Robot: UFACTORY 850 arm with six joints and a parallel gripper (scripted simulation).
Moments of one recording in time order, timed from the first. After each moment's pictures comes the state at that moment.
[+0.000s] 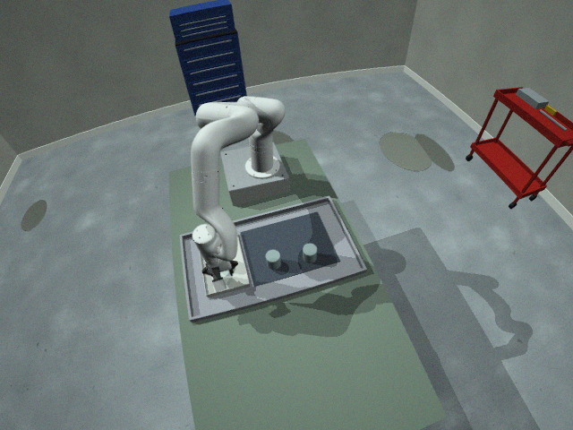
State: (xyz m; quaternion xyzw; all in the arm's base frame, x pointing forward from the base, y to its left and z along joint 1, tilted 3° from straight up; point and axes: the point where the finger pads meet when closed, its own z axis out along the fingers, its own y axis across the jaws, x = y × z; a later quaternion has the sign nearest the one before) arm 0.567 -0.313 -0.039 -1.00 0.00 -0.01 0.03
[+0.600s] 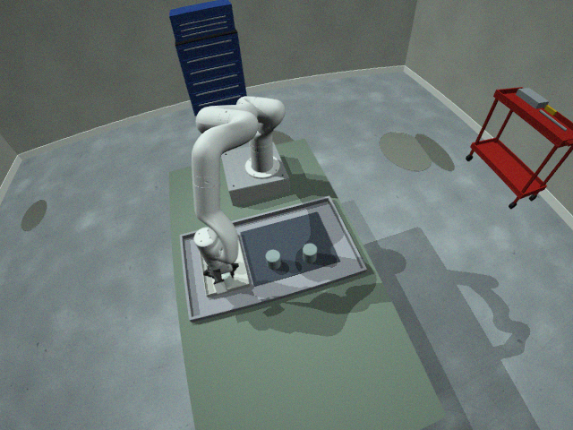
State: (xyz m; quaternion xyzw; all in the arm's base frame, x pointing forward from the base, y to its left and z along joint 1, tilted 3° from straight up) arm 0.568 -0.312 -0.059 -1.00 0.00 -0.01 0.03
